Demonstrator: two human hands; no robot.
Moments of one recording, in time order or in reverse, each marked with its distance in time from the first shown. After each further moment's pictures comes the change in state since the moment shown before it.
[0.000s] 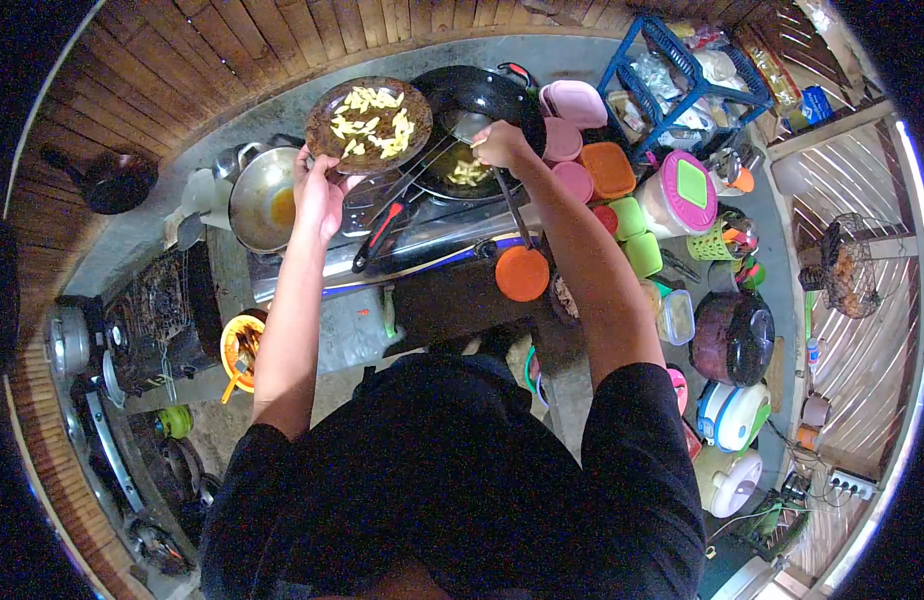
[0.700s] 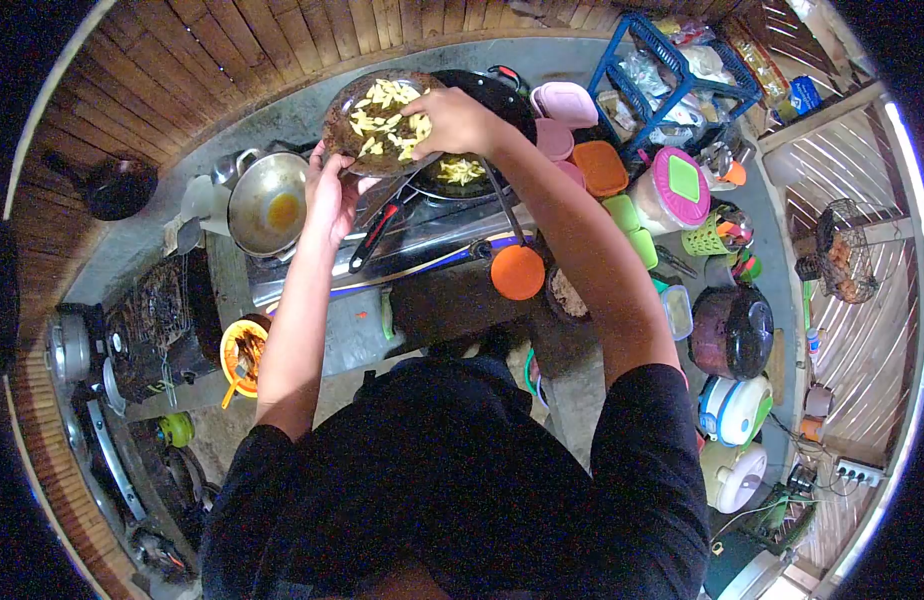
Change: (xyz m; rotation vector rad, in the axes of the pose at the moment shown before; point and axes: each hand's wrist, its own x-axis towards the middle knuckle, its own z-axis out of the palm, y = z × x) left_hand -0.024 0.001 0.034 -0.033 -0.094 -0.043; right_hand -0.043 -0.106 -0.028 -0.390 0.082 -0.786
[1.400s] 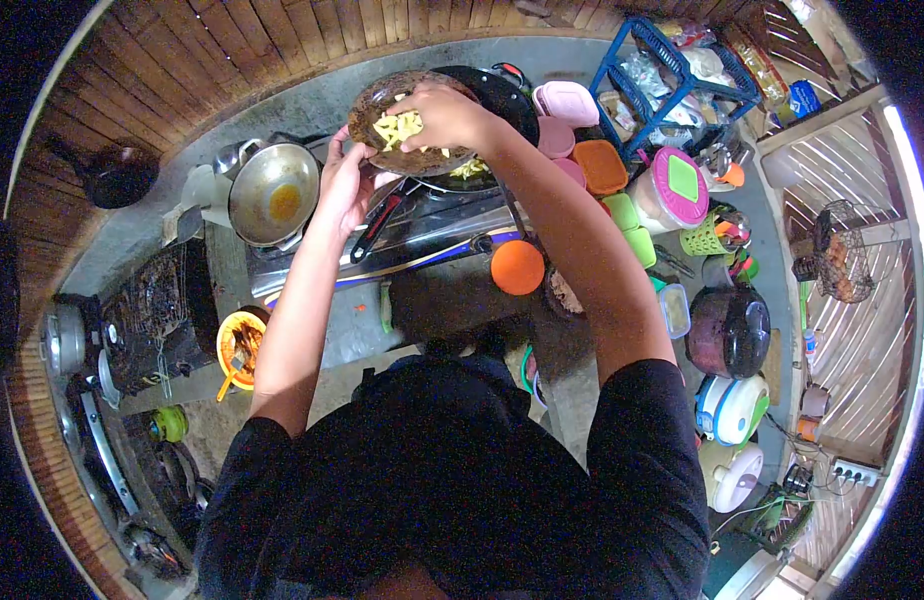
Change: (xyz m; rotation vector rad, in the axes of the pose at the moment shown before) left_hand -0.006 -0.006 0.006 0.045 -0.076 -0.107; right_hand 0.010 -0.017 0.008 -0.043 -0.081 -0.043
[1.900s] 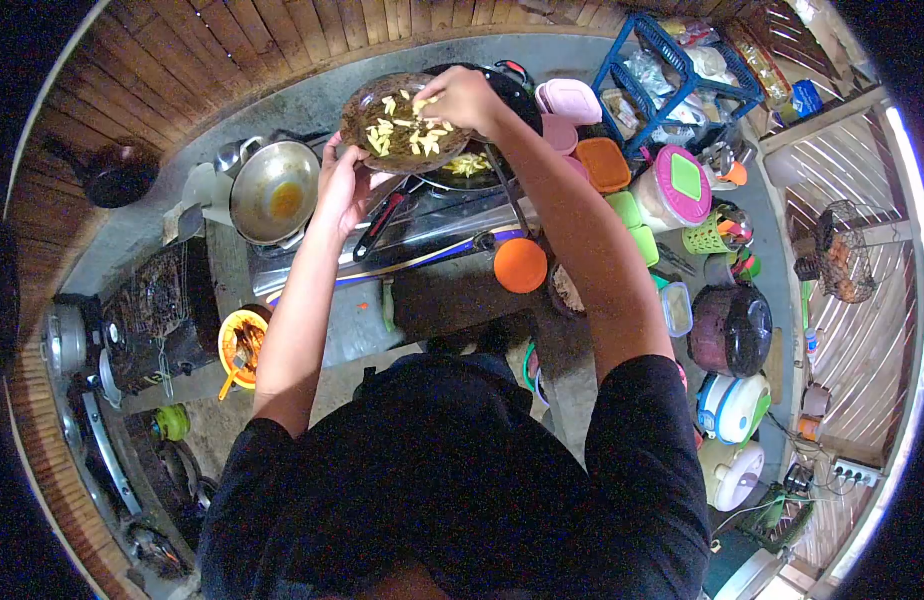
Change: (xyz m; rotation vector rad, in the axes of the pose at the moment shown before) left_hand 0.004 -0.003 -0.013 -0.047 0.064 0.058; right_hand 0.001 0.030 0.003 0.319 0.124 0.264
